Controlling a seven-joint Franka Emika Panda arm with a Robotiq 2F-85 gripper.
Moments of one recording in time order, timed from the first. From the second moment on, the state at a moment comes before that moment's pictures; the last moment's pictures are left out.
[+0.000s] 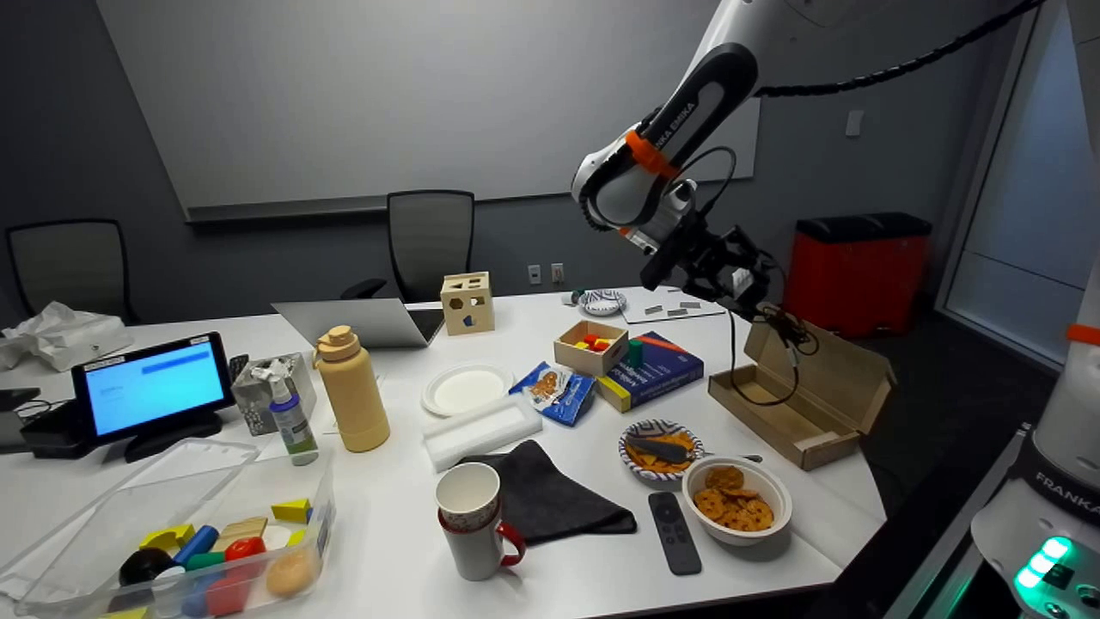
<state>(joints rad) 0.27 0.36 -0.11 -1.95 -0.44 1.45 1.25</state>
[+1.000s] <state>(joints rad) 0.16 0.43 -0.07 -2.14 -0.49 1.64 1.24</state>
